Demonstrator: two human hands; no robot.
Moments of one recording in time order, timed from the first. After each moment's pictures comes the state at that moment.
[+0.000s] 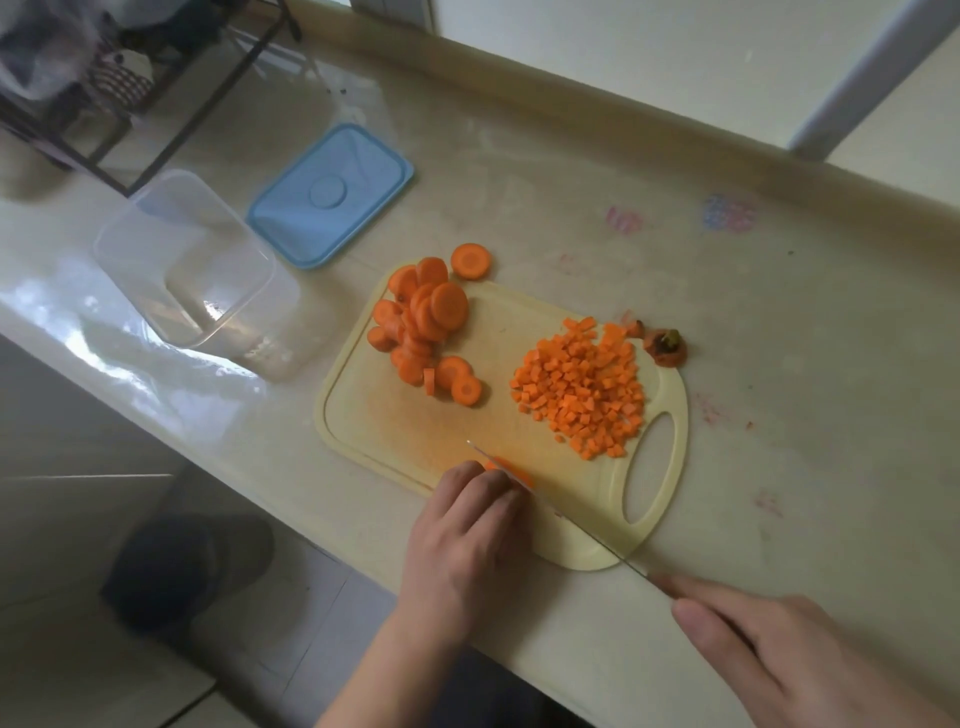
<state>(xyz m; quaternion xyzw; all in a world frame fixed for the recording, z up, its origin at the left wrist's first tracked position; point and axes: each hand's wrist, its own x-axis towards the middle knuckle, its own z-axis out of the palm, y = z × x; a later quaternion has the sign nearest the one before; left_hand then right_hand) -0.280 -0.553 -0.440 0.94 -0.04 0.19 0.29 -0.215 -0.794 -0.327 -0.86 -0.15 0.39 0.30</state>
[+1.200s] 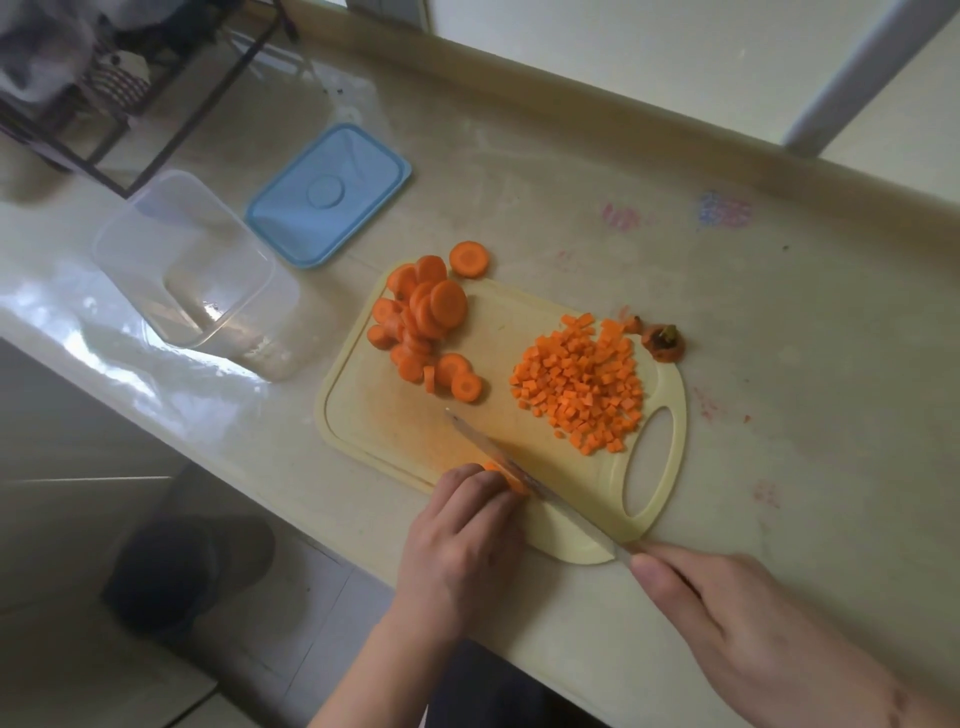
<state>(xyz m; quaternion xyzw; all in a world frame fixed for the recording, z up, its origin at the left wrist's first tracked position) -0.285 -0.546 -0.443 0.94 -0.05 0.18 0.30 -0.211 -0.772 -0.336 -0.85 -0.19 0.37 0.33</state>
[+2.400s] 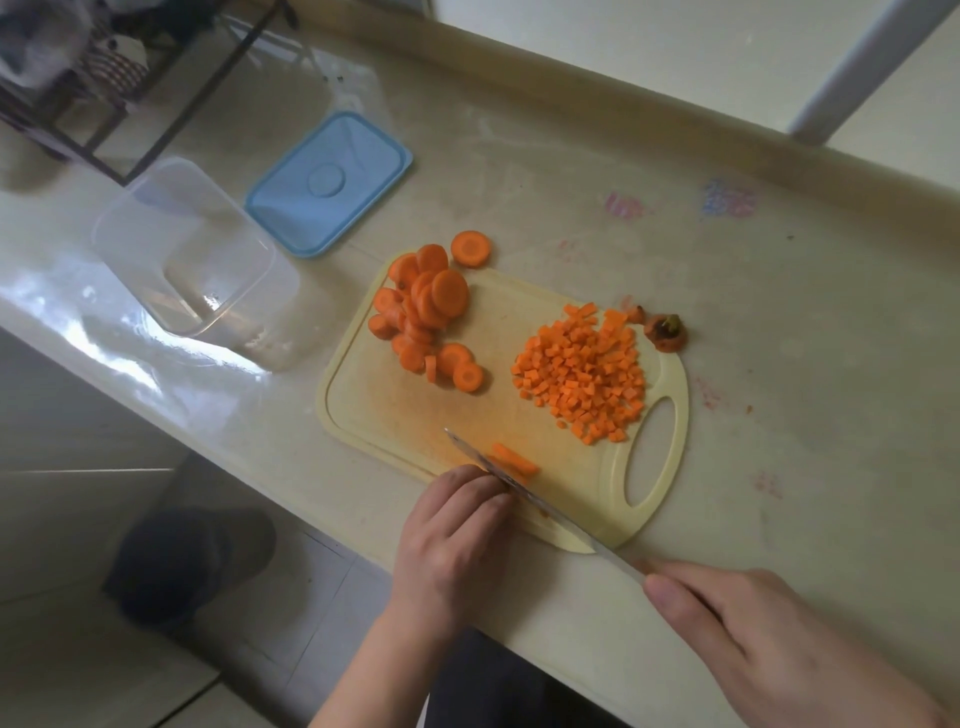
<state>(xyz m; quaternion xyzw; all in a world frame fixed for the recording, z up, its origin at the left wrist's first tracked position) -0.292 -0.544 -0.443 0.92 -0.06 0.22 0.32 -0.220 -0.781 -0.330 -0.85 -0.18 0.39 0.31</state>
